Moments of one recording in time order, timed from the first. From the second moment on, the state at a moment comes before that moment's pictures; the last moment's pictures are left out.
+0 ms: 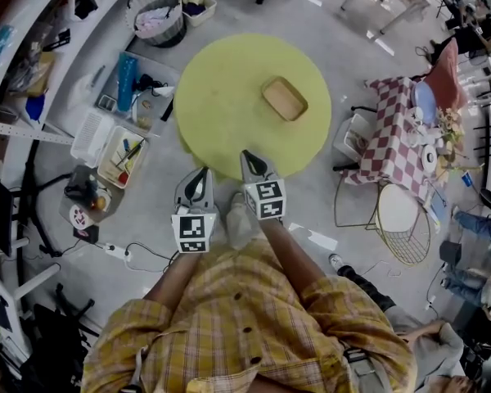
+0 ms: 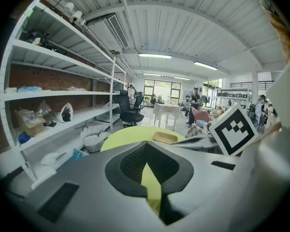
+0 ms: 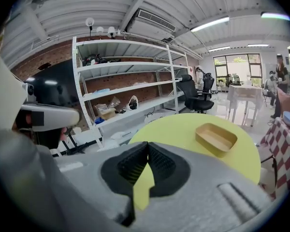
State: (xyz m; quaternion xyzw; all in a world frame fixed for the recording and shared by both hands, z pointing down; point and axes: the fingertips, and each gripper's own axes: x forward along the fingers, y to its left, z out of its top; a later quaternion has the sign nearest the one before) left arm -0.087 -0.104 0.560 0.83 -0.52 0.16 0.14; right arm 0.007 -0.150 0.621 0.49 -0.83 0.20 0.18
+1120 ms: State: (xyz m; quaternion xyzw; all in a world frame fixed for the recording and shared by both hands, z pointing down) left arm -0.085 -0.094 0.575 0.83 -0.51 0.18 0.15; right arm 0.001 -0.169 0.687 0.47 -0.82 0.22 0.24
